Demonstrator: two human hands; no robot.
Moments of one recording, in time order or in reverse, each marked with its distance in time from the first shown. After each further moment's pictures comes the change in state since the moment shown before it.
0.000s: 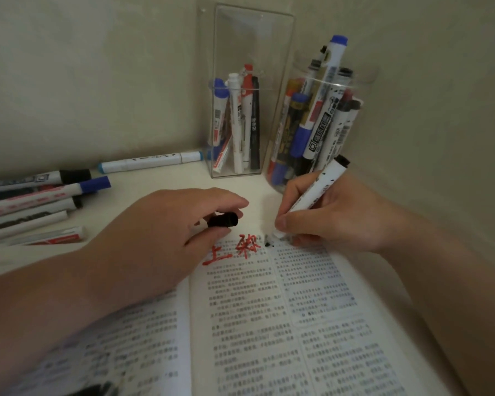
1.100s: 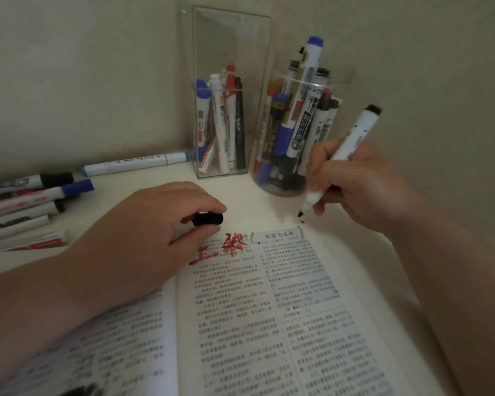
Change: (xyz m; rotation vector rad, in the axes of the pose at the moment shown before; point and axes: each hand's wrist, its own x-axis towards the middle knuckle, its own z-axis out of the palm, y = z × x) left_hand -0.001 -0.001 0.002 -0.028 0.048 0.021; right_hand -0.005 0.003 -0.029 0.291 0.169 -0.116
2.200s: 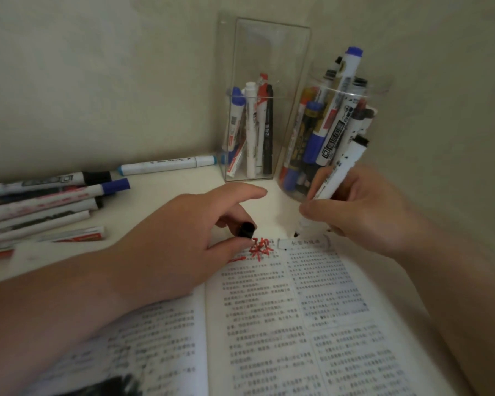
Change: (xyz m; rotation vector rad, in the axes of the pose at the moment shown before) left_hand -0.004 0.007 -0.003 -0.144 -0.069 -0.089; right_hand -0.003 0.007 0.024 -0.301 -0.010 -0.053
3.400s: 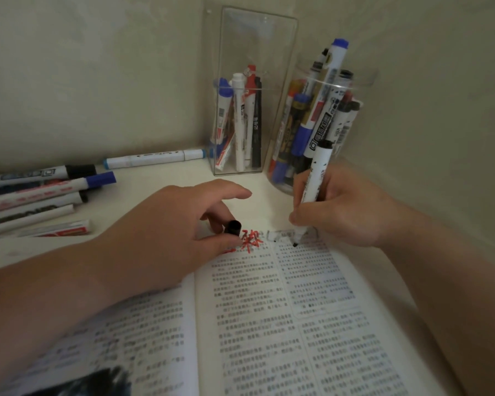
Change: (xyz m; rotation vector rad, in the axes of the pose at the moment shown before) left_hand 0.003 0.003 -0.003 0.026 -0.044 -0.045; right_hand 0.004 0.005 -0.002 -0.203 -0.118 0.024
